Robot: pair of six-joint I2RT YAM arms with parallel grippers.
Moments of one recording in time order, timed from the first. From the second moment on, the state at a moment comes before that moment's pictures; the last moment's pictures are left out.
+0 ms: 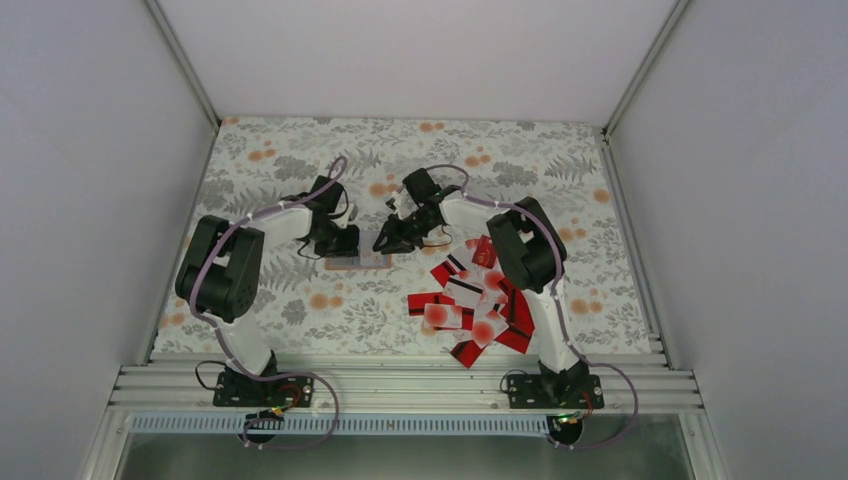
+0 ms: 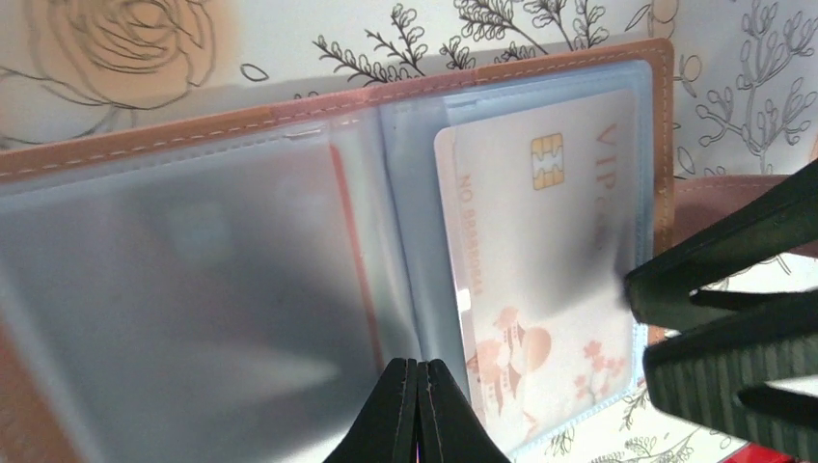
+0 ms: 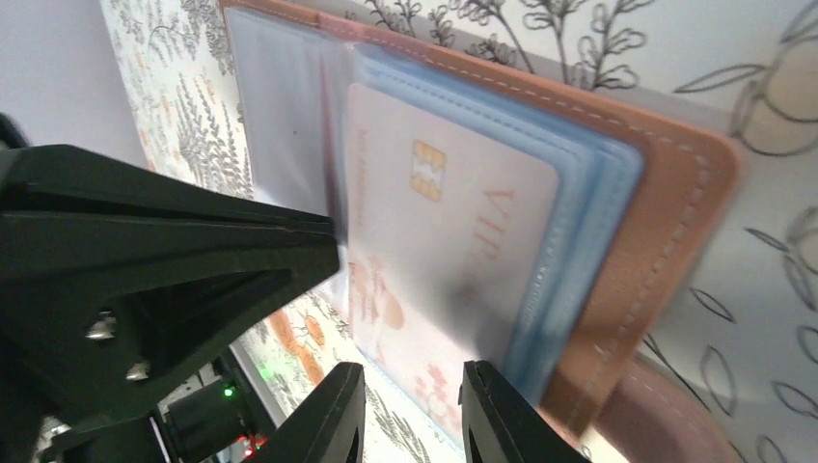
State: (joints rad) left arm -0.32 1.78 1.03 -0.54 0.34 -0.29; right arm 0.63 2.25 1.56 -0.48 -0.82 0.57
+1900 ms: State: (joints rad) left arm -0.28 1.66 0.90 -0.58 0.15 -0.29; right arm 0.63 2.29 1.57 -0.41 -0.92 0.68
